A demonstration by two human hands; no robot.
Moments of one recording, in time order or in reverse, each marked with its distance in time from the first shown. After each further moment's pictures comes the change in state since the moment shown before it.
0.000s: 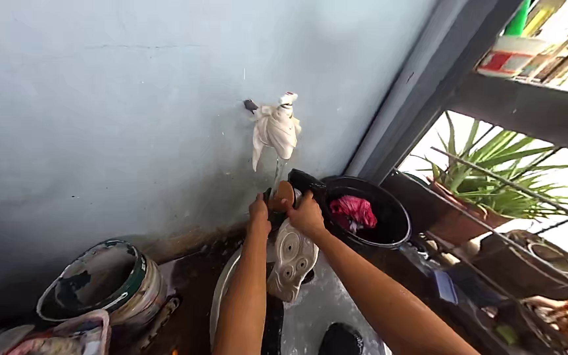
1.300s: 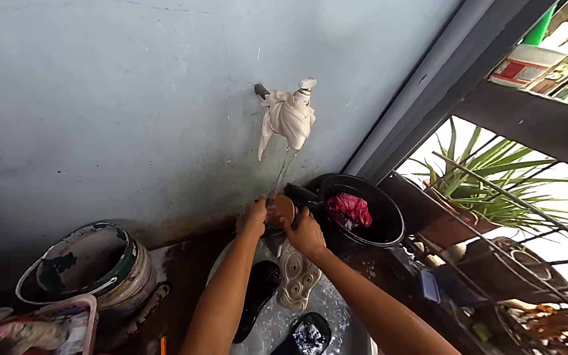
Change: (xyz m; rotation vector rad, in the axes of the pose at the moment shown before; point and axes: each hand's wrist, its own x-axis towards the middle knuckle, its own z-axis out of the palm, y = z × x) left_hand 0.003 -0.018 -0.026 0.145 -0.049 -0.117; right_hand -0.028 0.038 0.038 -0.185 -0.052 -0.099
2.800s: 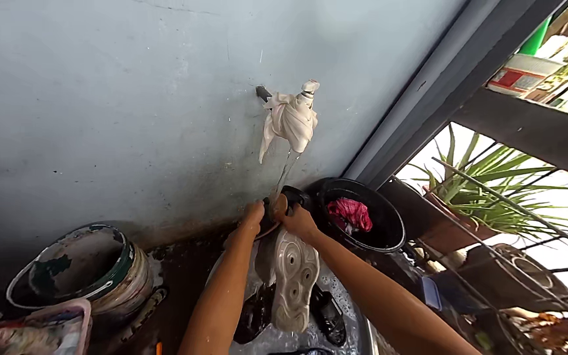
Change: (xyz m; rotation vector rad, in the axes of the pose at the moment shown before) left_hand 0.005 0.009 -0.011 0.253 -0.070 0.043; right_hand 0.038 -0.023 -0.011 0.125 -0.189 0.074
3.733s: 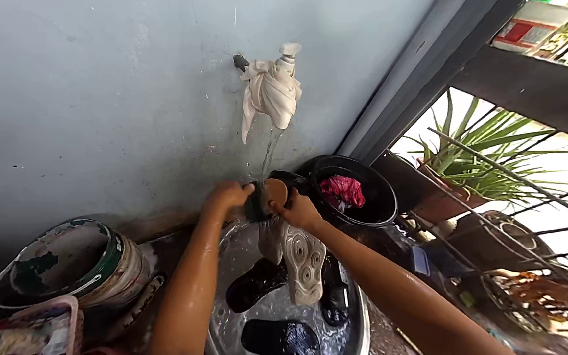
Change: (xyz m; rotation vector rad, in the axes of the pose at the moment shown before) left_hand -0.012 0.034 -0.045 0.940 -0.205 0.148; right_hand -0.010 0.033 -0.010 -0.129 -0.046 -0.123
